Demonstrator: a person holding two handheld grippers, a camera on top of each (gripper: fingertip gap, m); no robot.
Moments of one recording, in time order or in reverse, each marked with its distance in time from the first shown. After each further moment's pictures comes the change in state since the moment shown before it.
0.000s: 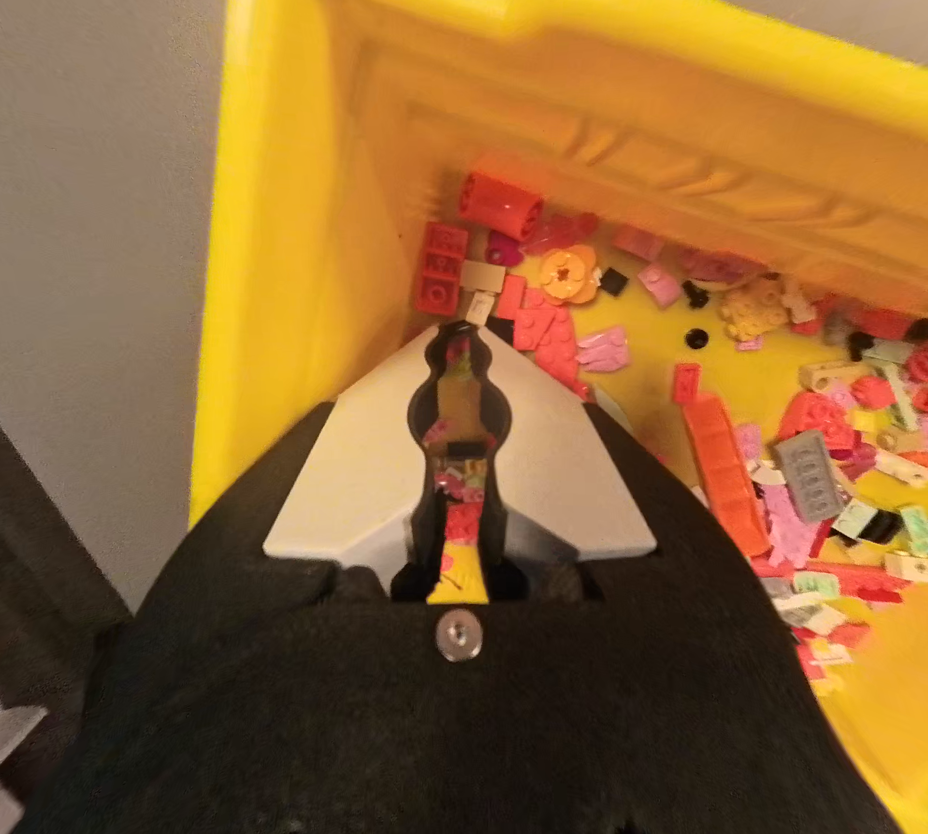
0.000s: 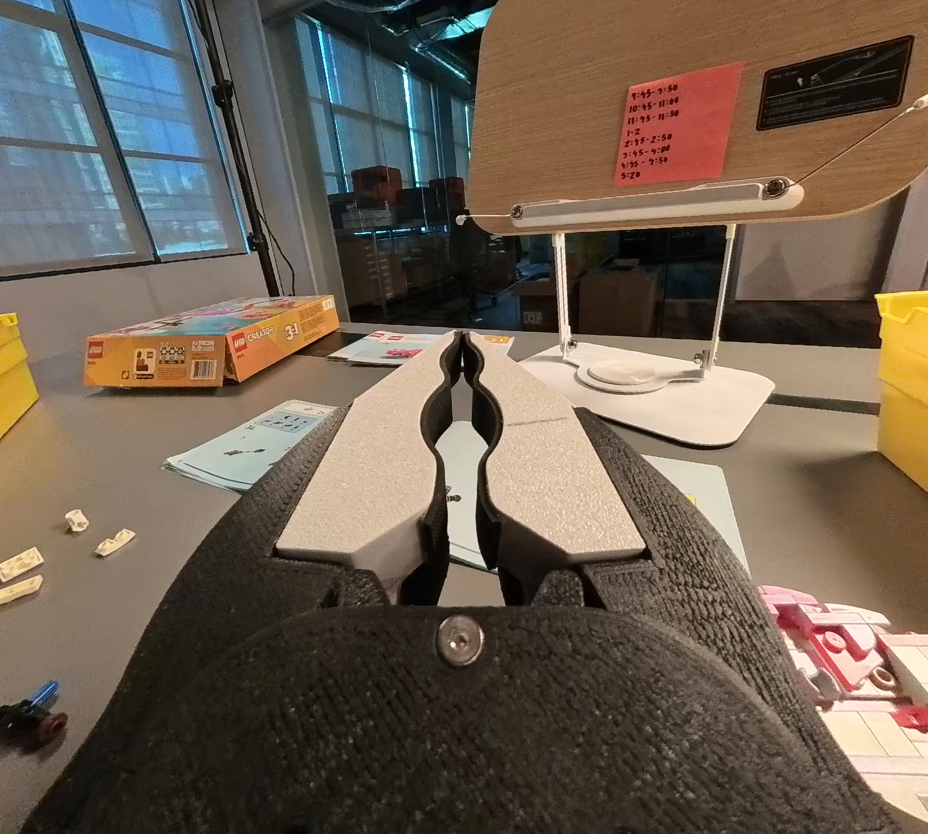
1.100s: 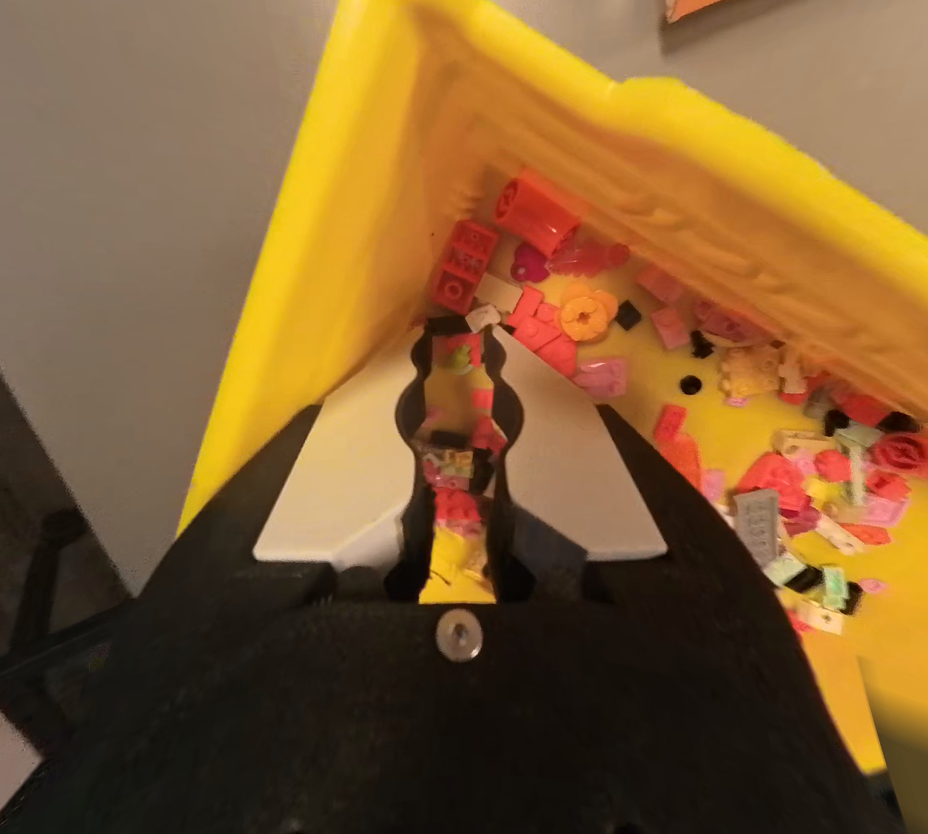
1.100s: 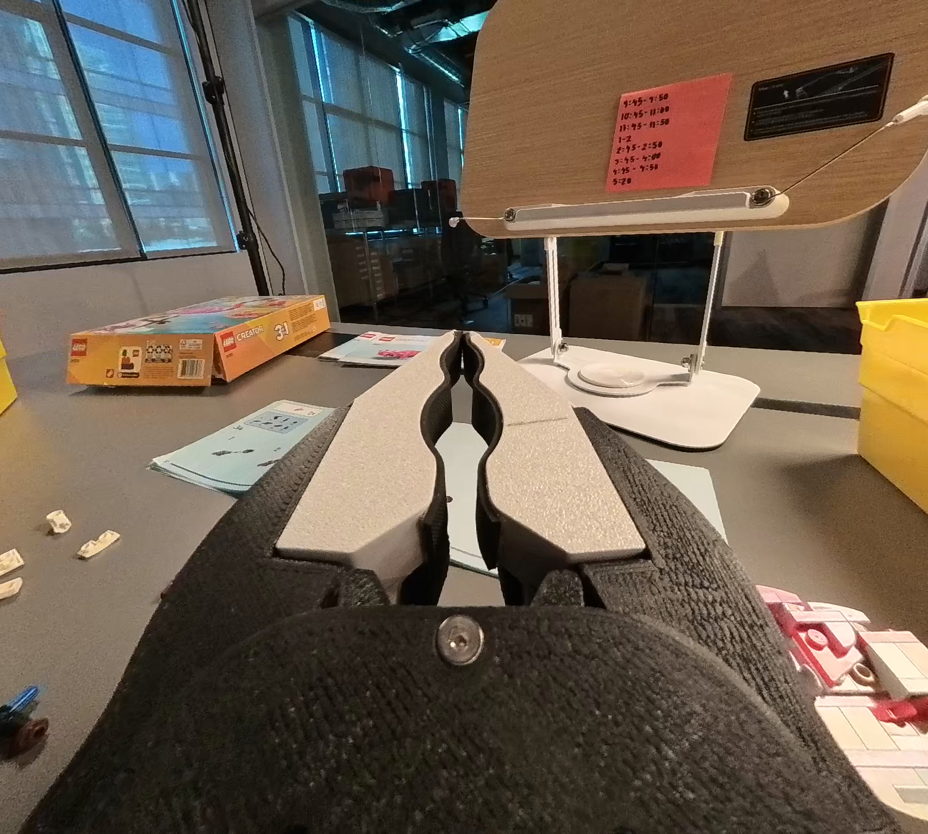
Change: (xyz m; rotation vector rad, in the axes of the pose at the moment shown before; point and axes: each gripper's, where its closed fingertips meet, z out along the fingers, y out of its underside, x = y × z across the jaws) left arm 0.001 0.003 -0.001 -0.102 -0.077 -0.190; right arm 0.002 -0.001 -0.001 0.005 0.015 -0.022
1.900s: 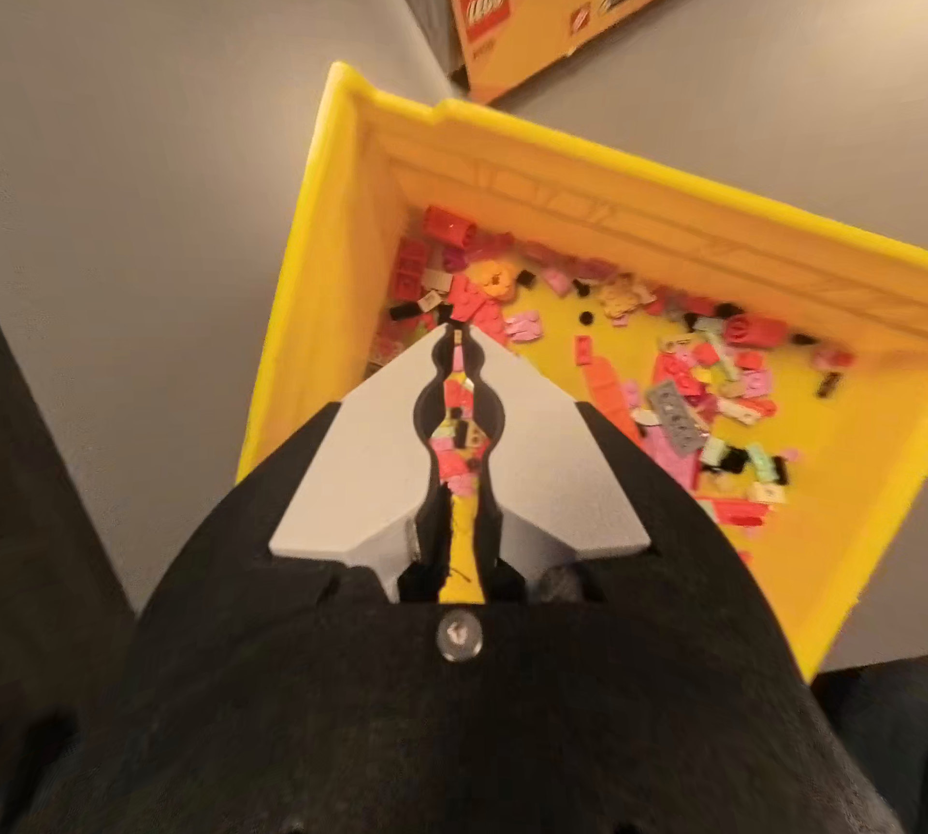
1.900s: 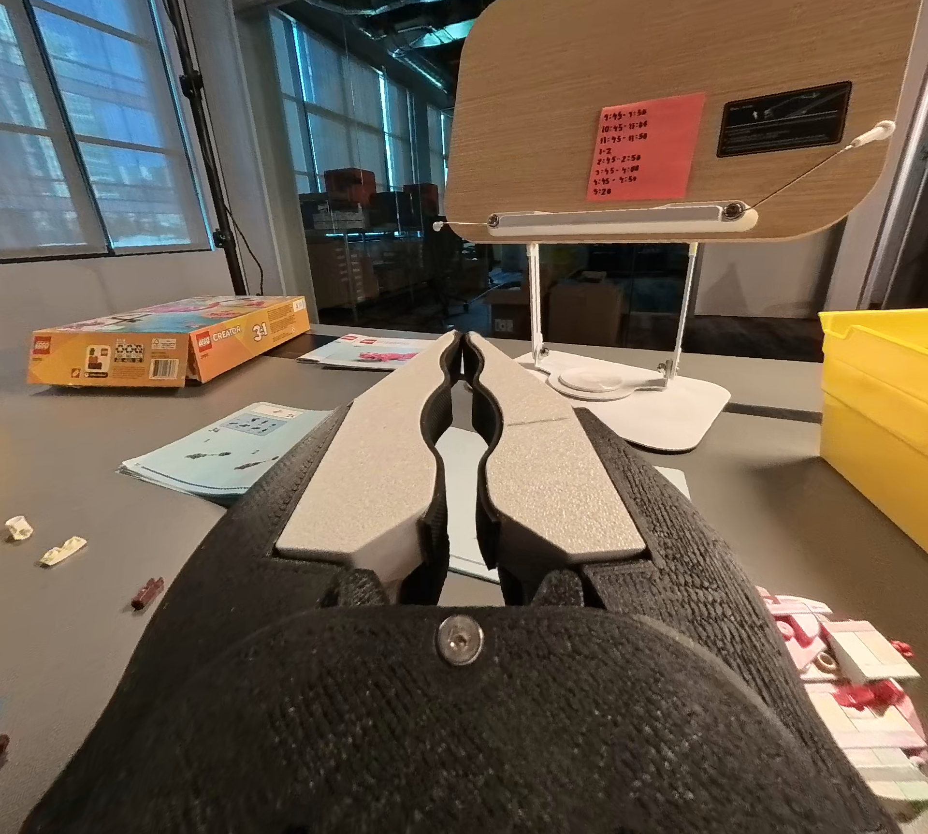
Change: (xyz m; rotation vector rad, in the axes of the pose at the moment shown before) left arm 0.022 -0.001 -0.070 0.260 0.142 0.176; right arm 0.006 -0.002 -0.001 0.011 0.038 -0.036
